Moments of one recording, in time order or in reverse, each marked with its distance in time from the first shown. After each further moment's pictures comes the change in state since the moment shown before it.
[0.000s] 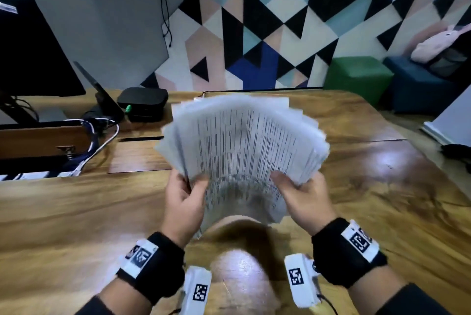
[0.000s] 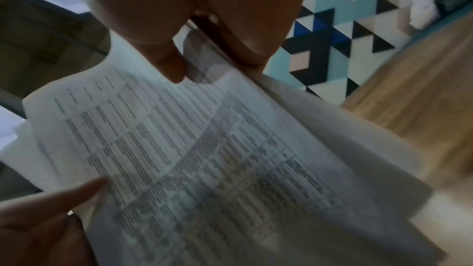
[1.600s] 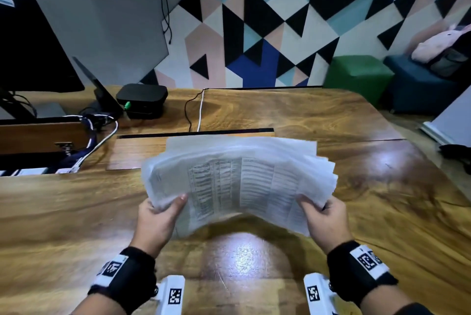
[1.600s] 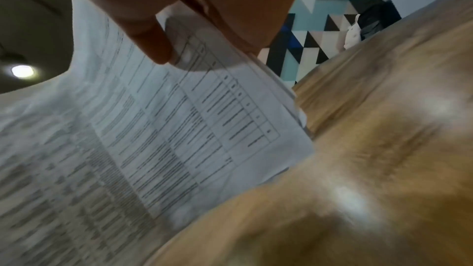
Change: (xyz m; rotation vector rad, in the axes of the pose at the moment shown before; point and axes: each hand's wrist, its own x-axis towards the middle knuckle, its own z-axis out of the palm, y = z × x) left_hand -0.002 -0.047 -0.065 0.016 0.069 -0.269; right_hand -0.023 0.056 -0.056 -0.239 0.159 0.121
